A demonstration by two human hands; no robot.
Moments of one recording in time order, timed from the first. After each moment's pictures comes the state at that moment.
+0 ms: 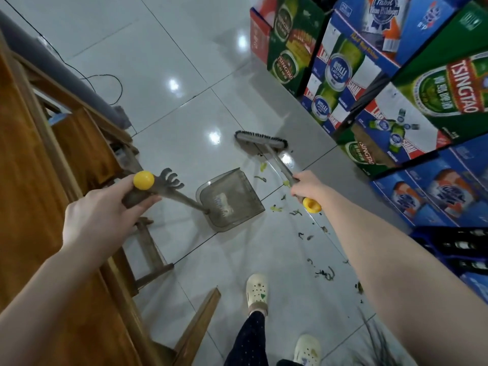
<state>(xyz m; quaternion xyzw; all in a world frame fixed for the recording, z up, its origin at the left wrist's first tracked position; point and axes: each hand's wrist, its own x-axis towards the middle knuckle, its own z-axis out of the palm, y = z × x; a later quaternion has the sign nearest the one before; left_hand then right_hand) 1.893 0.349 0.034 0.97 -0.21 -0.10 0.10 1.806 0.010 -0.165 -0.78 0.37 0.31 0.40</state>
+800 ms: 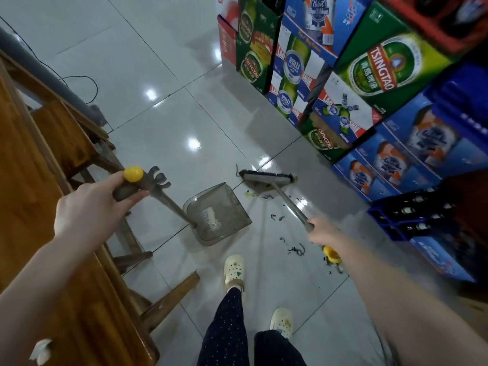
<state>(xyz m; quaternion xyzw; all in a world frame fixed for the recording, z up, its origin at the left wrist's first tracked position) 1.771 0.372 0.047 0.96 -0.24 -0.09 0.09 1.535 0.028 -0.141 -0.76 0.43 0.38 0.31</state>
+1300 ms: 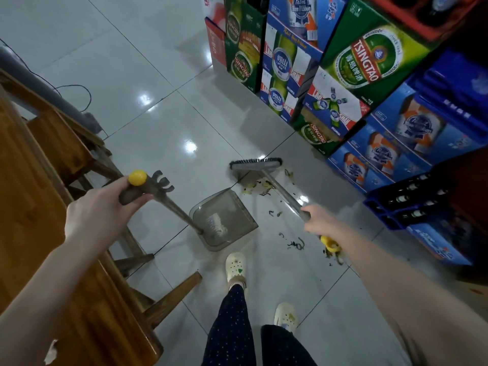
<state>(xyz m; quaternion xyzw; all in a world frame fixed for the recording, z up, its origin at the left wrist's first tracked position) 1.753 0.363 0.052 0.96 -0.25 -0.10 0.08 1.529 0.030 -0.110 -0.80 0.39 0.33 0.33</state>
